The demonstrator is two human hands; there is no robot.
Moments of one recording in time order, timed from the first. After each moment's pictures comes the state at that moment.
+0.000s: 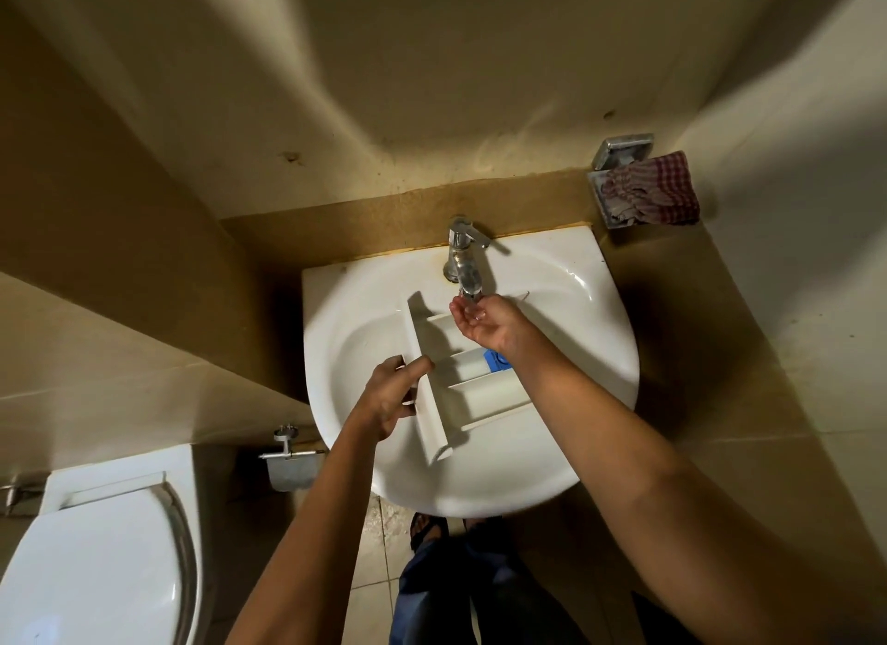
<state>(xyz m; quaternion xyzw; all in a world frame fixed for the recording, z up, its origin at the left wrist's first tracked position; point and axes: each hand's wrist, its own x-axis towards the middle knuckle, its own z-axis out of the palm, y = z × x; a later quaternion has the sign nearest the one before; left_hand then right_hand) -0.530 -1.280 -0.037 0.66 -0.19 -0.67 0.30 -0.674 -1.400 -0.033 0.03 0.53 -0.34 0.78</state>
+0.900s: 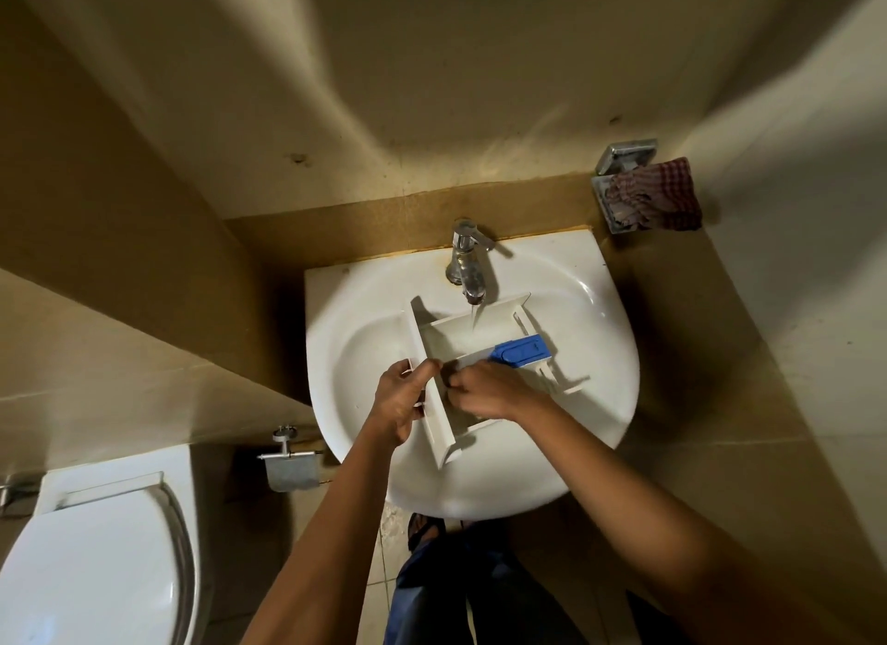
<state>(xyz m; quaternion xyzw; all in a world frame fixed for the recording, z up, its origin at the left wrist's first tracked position) -0.541 -1.277 -0.059 0.64 -0.14 -0.66 0.37 -0.689 -1.319 -0.032 -0.82 0.45 0.15 0.31</state>
